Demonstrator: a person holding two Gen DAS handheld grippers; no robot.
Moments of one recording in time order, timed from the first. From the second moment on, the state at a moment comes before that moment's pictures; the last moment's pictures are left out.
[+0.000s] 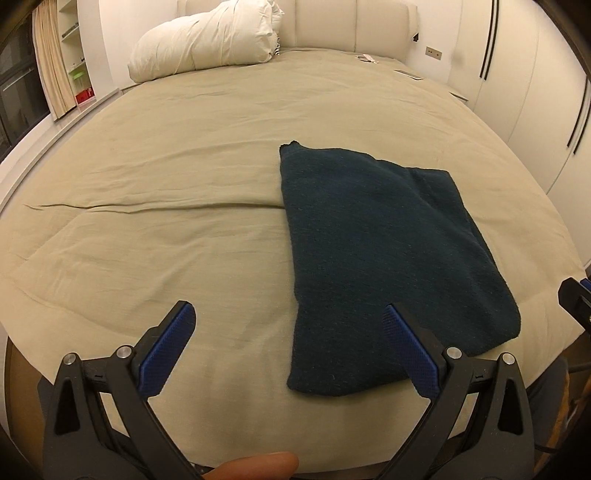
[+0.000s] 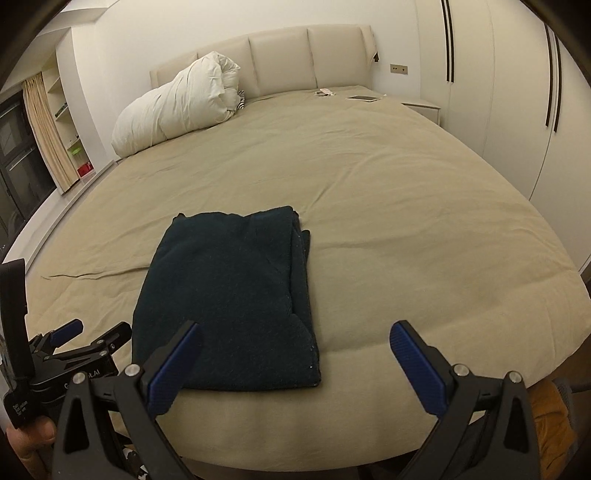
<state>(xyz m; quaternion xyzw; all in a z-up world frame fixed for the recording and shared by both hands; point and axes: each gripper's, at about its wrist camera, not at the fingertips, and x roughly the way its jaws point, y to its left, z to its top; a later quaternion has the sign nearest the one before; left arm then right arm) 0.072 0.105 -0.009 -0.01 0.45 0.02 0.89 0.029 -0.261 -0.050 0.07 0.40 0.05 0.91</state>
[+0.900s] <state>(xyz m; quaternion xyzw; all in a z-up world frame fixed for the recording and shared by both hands) 0.076 0.107 -0.016 -0.02 0.46 0.04 0.89 0.030 -0.262 -0.052 0.07 0.40 0.05 0.91</state>
